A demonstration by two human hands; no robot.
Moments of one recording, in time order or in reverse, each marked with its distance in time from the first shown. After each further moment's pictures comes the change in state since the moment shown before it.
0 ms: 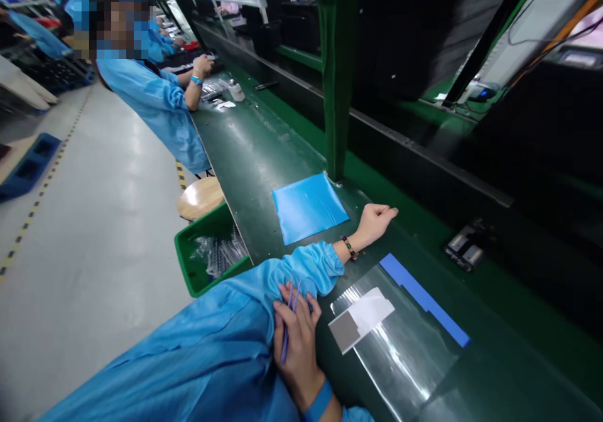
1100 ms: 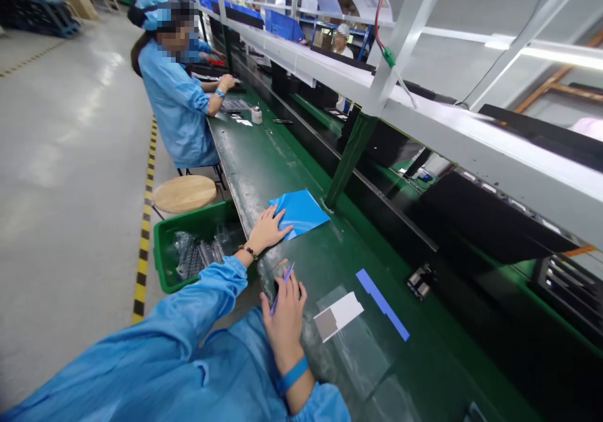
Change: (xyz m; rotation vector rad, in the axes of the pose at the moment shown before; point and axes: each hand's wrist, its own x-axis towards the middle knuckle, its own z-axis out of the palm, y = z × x) left_hand -0.088 0.012 -0.295 1.370 0.288 0.125; right_hand -0.008 0.026 0.040 -0.456 -0.298 0.061
